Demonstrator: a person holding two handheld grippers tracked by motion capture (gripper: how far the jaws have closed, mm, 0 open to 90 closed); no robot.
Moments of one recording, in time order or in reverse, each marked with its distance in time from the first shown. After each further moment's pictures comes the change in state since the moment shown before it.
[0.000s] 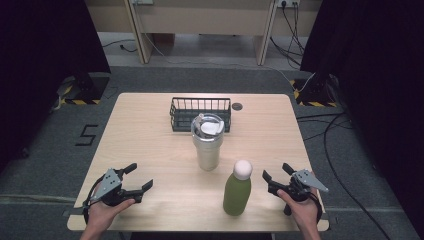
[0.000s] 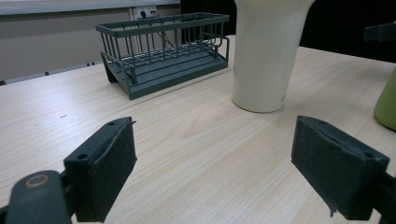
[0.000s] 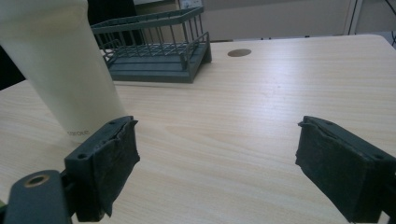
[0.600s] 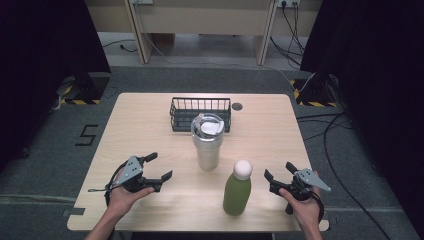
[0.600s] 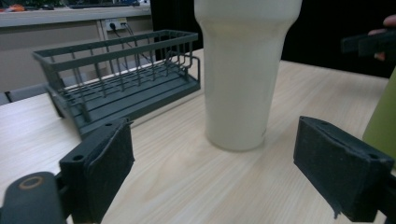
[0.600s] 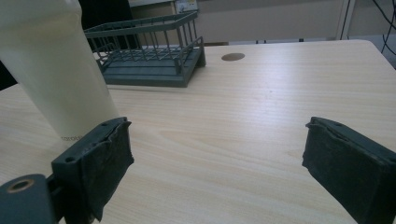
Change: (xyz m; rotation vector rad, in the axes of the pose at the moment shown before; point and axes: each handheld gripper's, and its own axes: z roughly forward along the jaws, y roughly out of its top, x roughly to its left) left arm -0.016 0.022 0.065 -0.036 -0.130 0.014; right arm -0.003 0.005 -0.003 -0.009 -0.019 -0.009
